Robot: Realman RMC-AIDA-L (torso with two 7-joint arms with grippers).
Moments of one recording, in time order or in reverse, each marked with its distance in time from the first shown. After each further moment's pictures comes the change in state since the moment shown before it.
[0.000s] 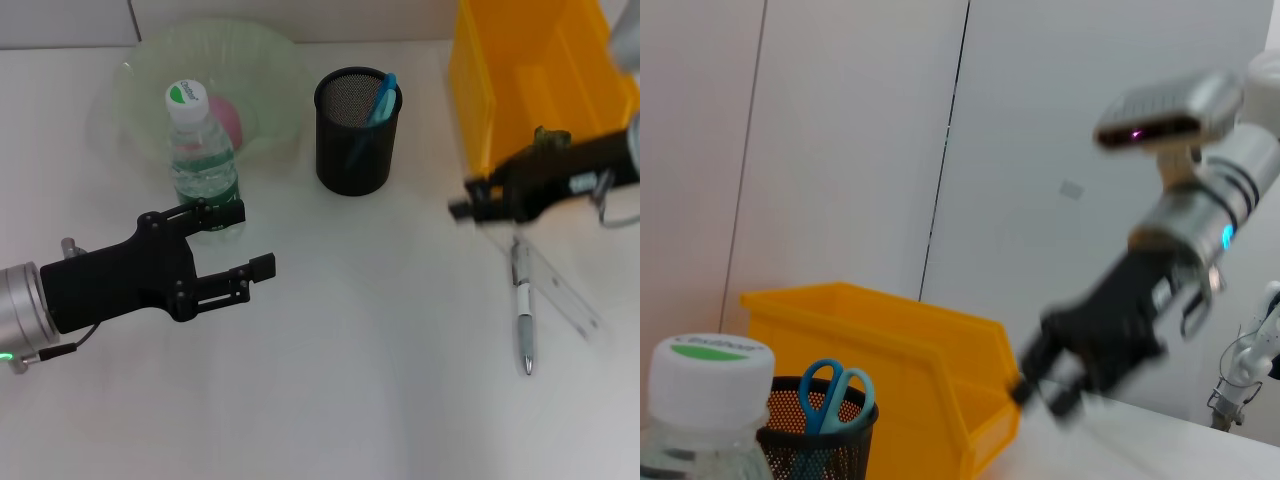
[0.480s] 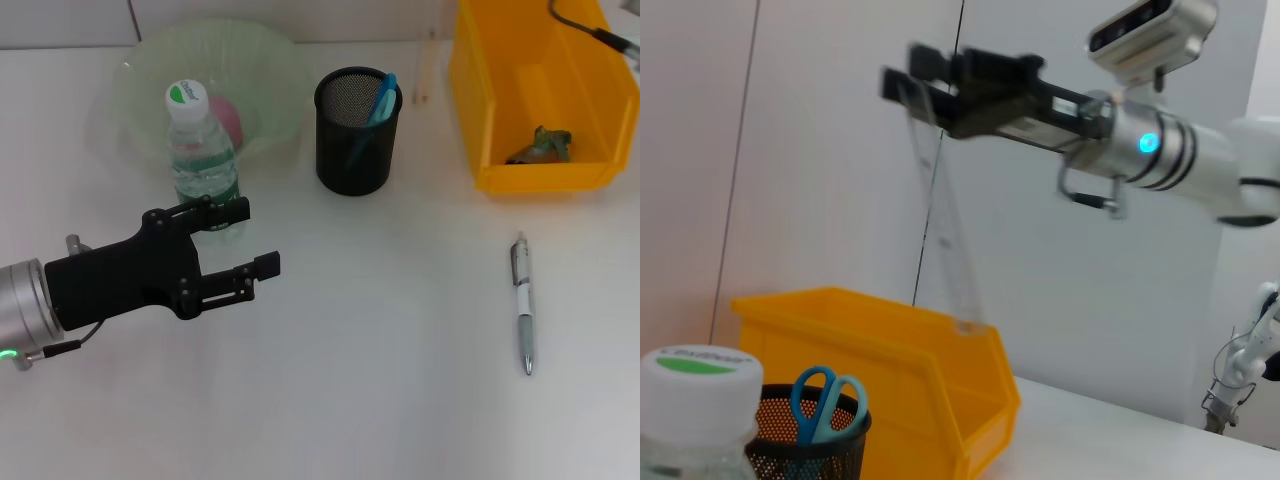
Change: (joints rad) left arm -0.008 -0.003 0.000 0.000 0.001 0.002 0.000; right arm 0.102 0.004 0.167 0.410 0.854 0.272 -0.444
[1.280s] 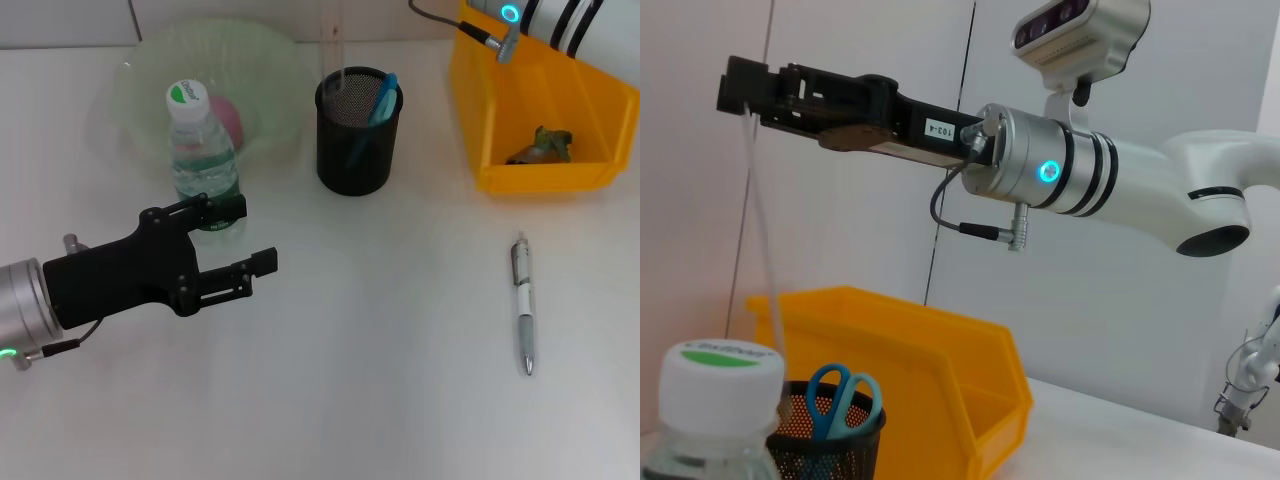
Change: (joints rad) left arm 0.001 -0.001 -0.003 -0.003 -0.005 -0.010 0.000; right arm 0.284 0.011 -0.080 0.453 0.235 0.243 -0.501
